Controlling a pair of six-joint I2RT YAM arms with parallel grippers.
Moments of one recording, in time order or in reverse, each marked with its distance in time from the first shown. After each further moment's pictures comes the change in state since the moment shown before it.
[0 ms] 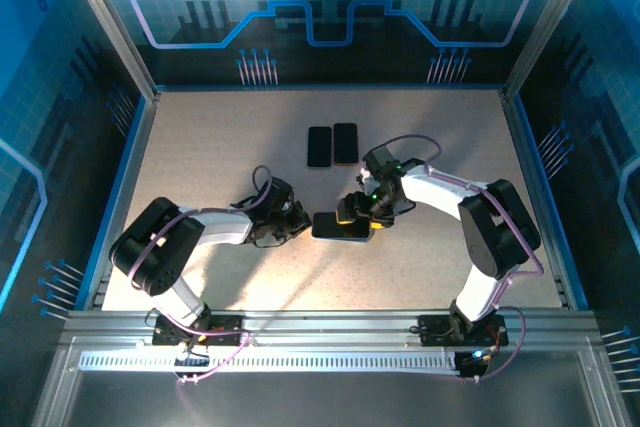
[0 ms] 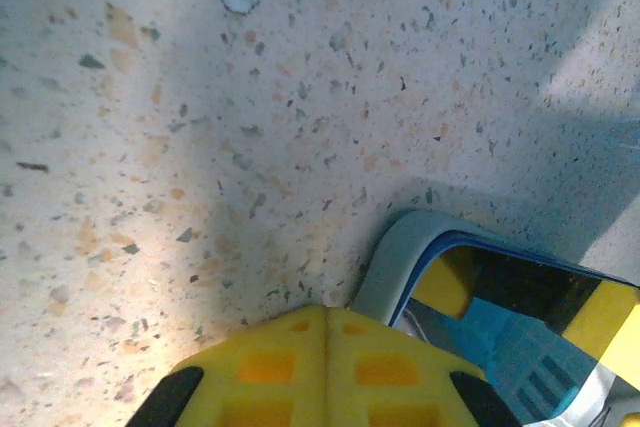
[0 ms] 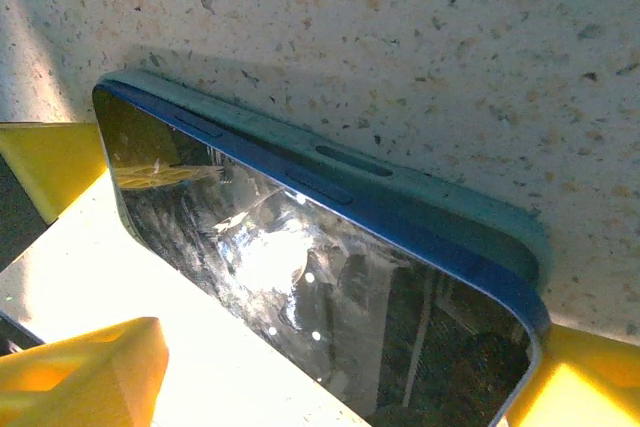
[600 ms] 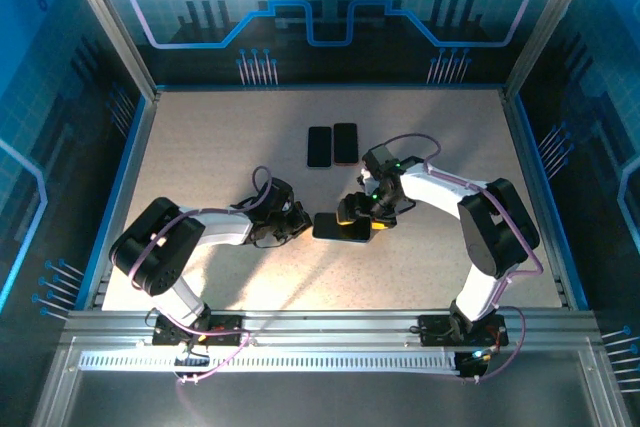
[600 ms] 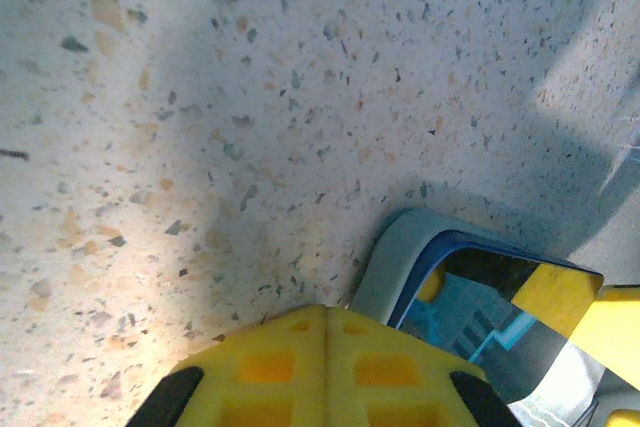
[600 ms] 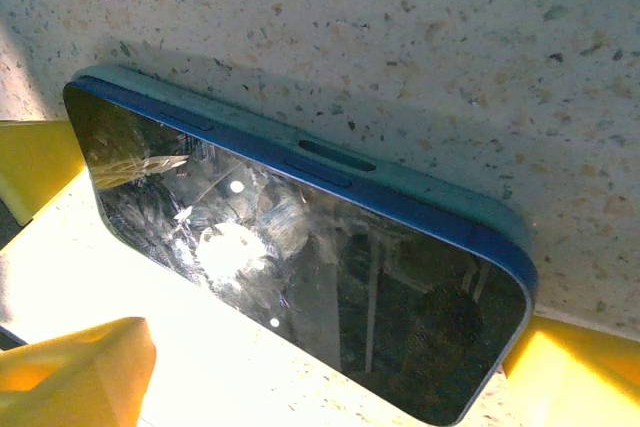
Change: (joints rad) left arm -0.002 0.000 -0.007 0.019 0.011 -0.015; right arm 0.001 0.007 0.021 -0.051 0.027 -0.008
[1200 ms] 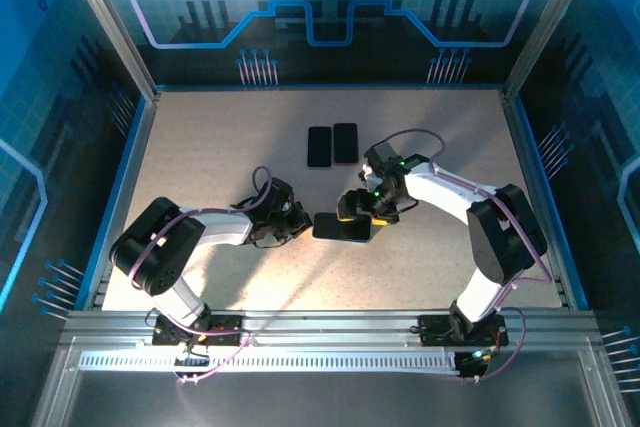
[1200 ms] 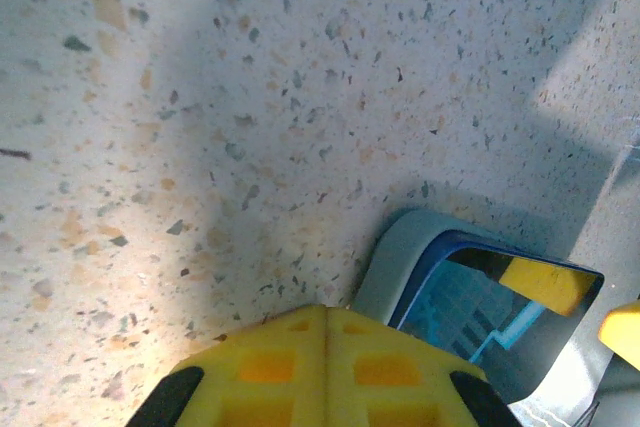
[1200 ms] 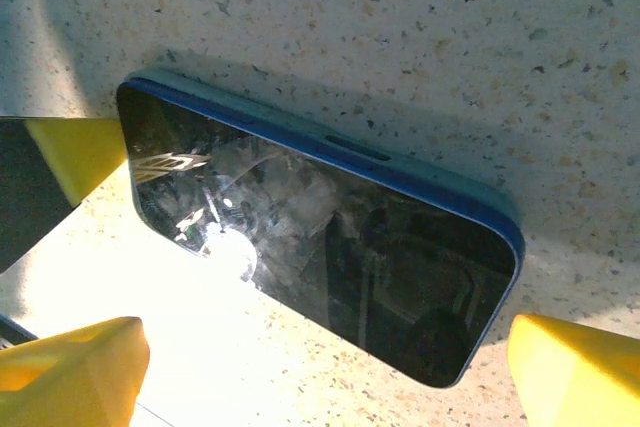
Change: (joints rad) left arm 0.000 0.000 0.000 -0.003 0.000 0.000; right arm 0.000 -0.062 0.007 -0.018 0.018 -0.011
